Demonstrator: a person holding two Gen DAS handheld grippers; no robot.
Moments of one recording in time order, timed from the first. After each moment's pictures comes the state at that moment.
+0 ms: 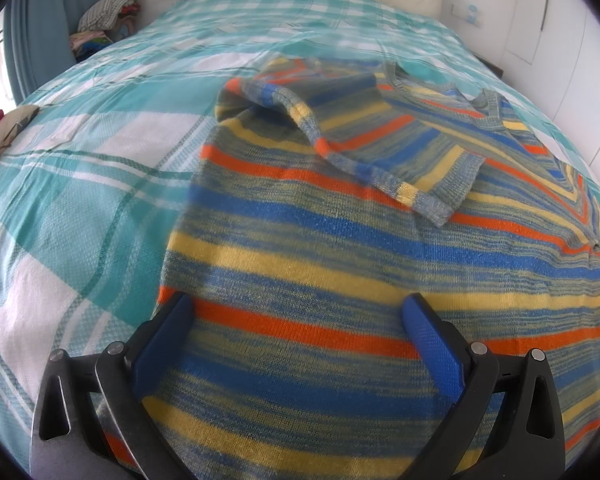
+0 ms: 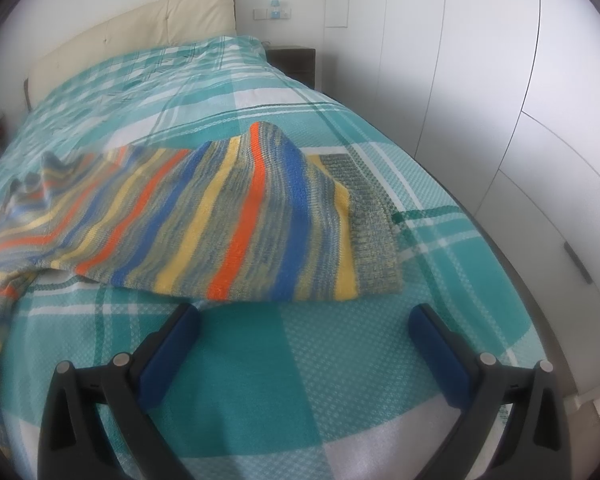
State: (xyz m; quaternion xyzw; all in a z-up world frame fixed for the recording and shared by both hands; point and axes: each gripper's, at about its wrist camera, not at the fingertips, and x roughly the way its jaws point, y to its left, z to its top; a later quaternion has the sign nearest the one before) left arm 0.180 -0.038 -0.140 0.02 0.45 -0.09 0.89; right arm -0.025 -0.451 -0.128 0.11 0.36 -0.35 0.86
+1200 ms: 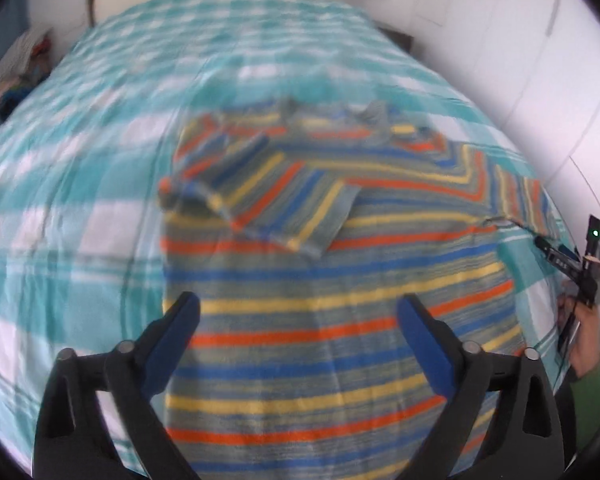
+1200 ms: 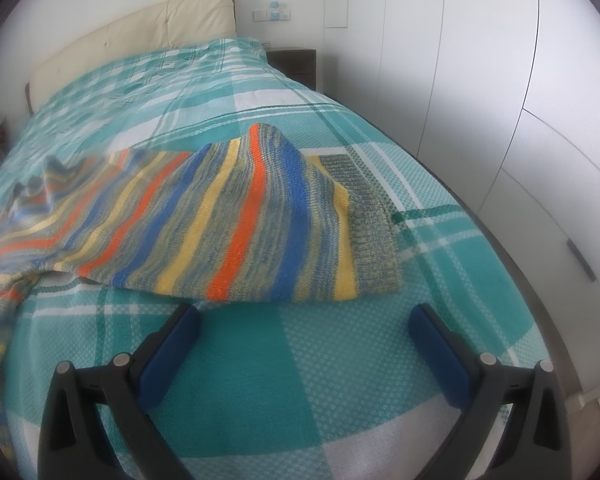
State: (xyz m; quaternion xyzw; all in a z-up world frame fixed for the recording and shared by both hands) left arm 0.174 -0.066 -0.026 0.11 0.44 -0.27 0.85; right arm -0.026 -0.450 -0.126 0.12 0.36 -0.35 0.86
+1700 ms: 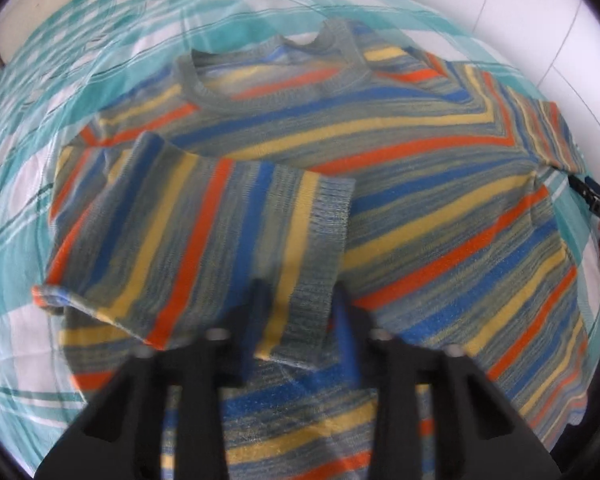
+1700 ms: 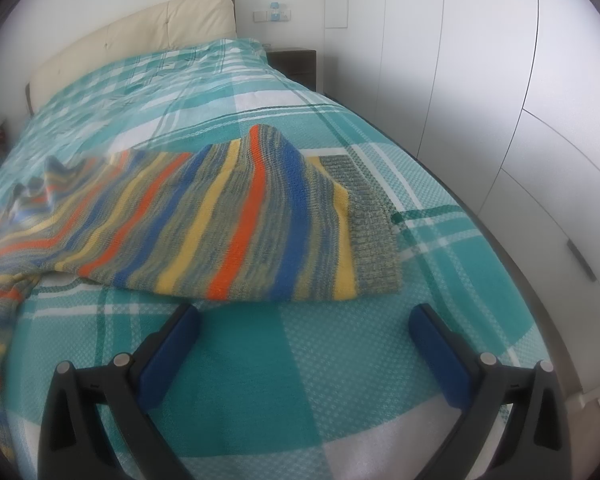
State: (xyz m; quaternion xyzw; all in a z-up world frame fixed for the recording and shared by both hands) left arm 0.253 -0.138 -0.116 0.20 0.51 -0.33 0.77; right arm -0.027 -0.449 -0.127 0.12 0.35 -0.35 0.86
